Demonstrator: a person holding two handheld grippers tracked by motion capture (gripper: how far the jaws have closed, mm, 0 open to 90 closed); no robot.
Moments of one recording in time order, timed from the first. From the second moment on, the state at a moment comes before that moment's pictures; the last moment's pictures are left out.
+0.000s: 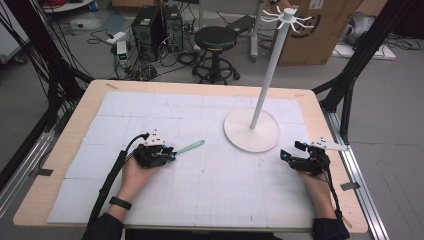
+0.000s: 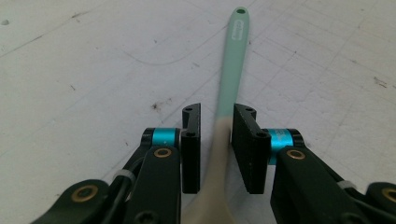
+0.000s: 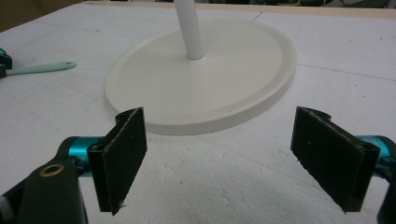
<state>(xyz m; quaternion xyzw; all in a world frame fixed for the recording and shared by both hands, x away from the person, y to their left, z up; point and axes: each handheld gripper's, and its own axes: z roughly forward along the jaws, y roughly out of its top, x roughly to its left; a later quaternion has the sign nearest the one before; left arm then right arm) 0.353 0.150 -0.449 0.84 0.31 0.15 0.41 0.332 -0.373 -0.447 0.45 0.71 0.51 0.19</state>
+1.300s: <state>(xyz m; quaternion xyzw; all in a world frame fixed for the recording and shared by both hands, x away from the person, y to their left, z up) 0.352 0.159 -0.438 0.80 0.33 0.13 0.48 0.332 -0.374 -0.447 0.45 0.71 0.51 0.19</state>
